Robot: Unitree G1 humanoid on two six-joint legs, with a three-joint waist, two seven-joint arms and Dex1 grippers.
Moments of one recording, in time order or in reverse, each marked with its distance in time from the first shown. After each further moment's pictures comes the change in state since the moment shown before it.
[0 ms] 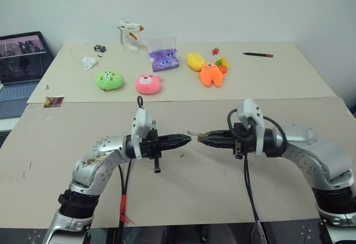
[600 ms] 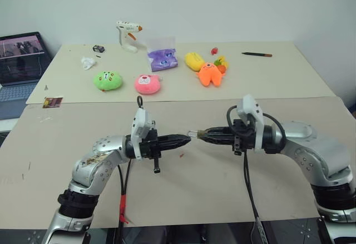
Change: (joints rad) left arm 0.000 0.005 0.000 -0.001 -0.005 0.003 -0.001; right arm -0.040 0.017 0.007 0.019 -0.004 0.001 -0.022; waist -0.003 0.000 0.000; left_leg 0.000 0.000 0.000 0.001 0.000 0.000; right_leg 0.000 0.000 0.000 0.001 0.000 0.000
